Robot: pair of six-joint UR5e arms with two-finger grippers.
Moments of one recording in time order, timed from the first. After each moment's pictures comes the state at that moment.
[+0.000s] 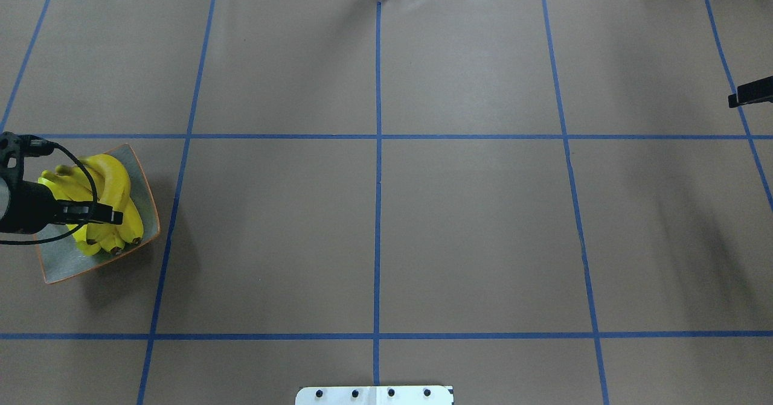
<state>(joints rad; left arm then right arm) -0.78 -1.40 -1.89 -2.41 -2.06 -1.10 1.28 -1.59 1.78 -1.13 2.16 0.57</state>
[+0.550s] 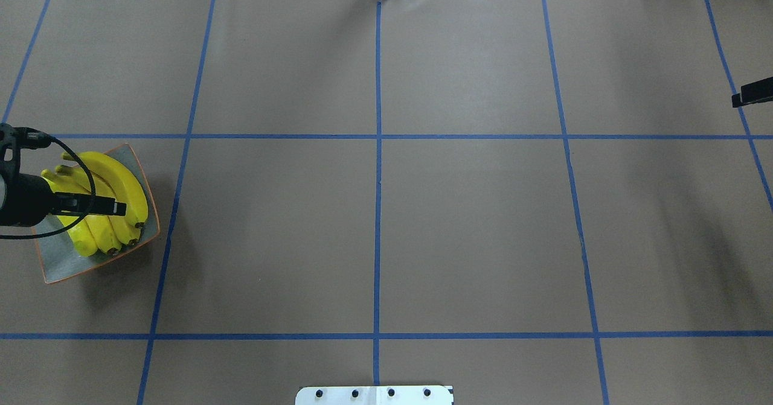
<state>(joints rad) -0.81 -1.41 -1.90 -2.41 -2.06 -1.03 1.29 -1.60 1.78 -1.13 2.16 0.55</state>
